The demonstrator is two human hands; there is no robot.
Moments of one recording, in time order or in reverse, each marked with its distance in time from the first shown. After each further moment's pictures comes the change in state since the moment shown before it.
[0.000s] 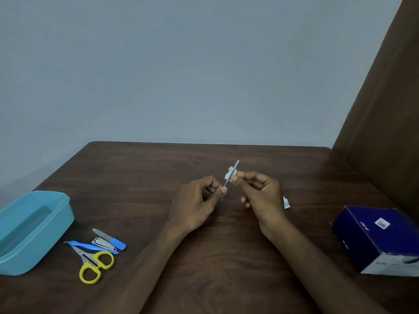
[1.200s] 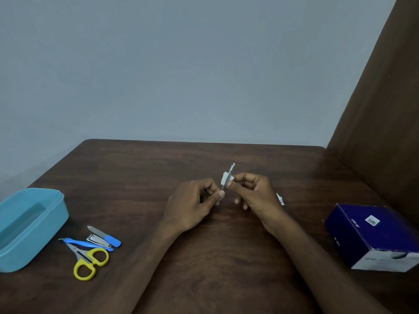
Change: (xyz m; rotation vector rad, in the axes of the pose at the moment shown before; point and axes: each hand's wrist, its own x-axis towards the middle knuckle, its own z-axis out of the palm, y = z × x) left_hand -0.003 0.002 -0.003 0.085 -0.081 0.041; right_hand 0.013 0.006 -0.017 -0.206 -0.230 0.006
